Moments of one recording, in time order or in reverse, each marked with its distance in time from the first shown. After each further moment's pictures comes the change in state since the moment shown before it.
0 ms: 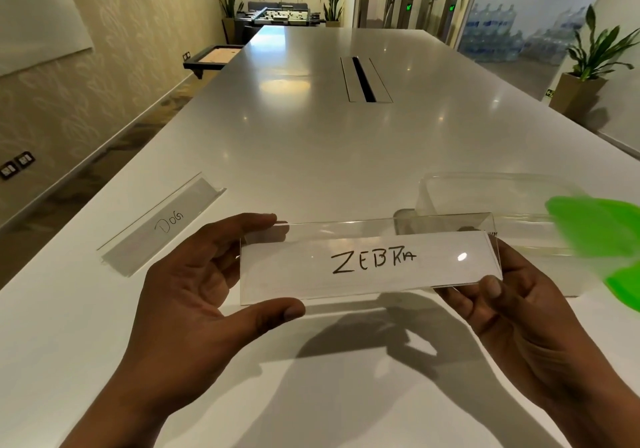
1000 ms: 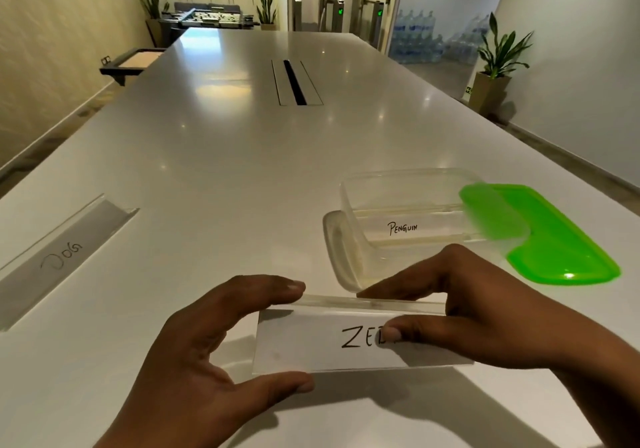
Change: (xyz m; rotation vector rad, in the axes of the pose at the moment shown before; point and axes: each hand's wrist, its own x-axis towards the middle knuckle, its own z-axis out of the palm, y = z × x) left_hand -0.005 -0.010 0.066 0.208 -0.303 0.169; right_hand -0.003 -0.074 -0.012 -1.161 -0.444 -0.002
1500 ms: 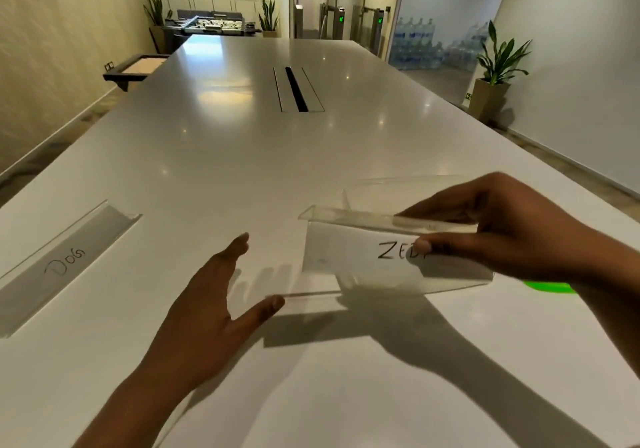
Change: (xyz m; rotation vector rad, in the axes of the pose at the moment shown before) left_hand 0.023 -0.080 0.004 0.282 -0.048 -0.330; right_hand 0.022 -0.001 -0.059 -0.235 0.193 -0.105
